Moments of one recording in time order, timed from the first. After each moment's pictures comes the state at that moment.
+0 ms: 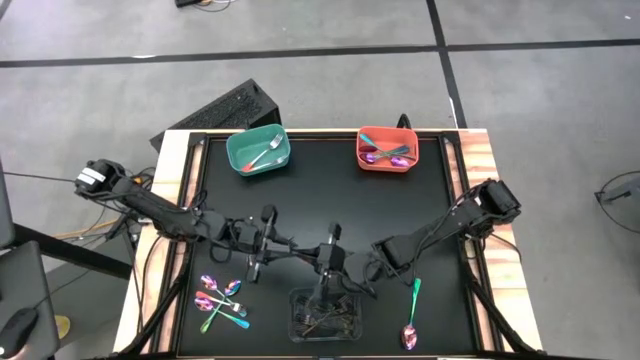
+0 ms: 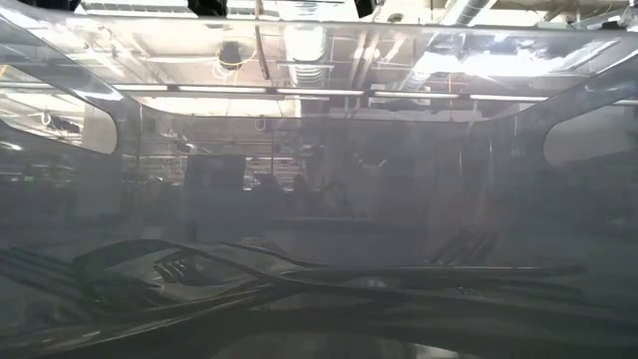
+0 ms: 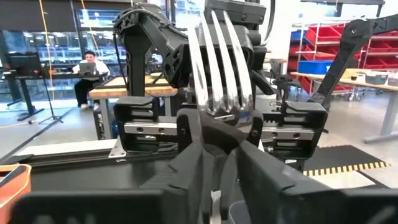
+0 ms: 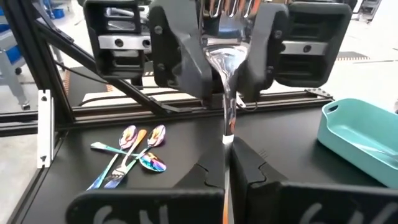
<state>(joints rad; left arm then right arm) -0.35 1.21 0.53 0.77 -0.16 0.02 0.43 1.82 1.28 0.32 0.65 0.12</state>
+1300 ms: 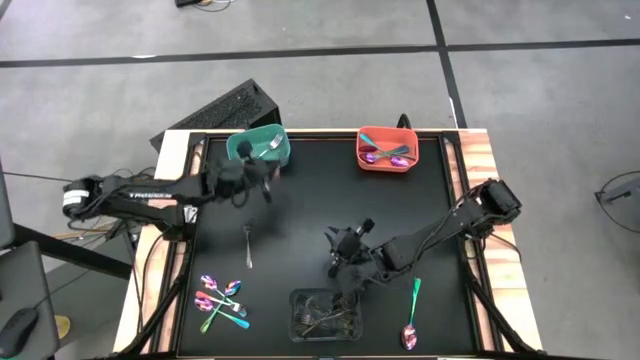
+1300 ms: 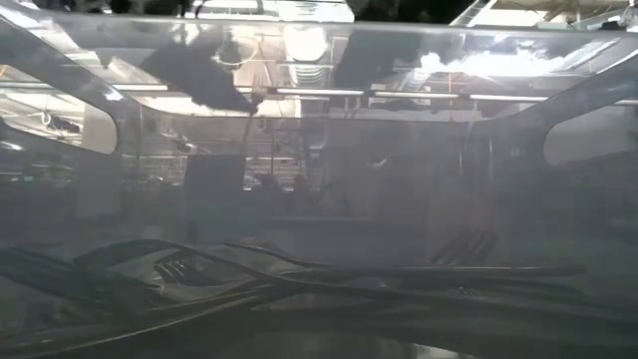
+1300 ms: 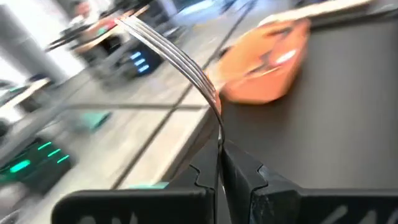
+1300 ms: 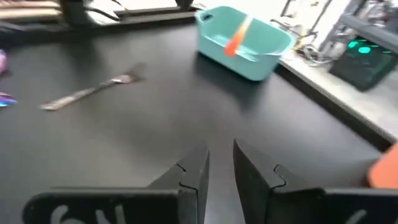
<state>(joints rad) 0.28 1.09 0.53 0.27 -0.40 0.31 0.43 1.81 1.28 -0.33 1.02 0.61</state>
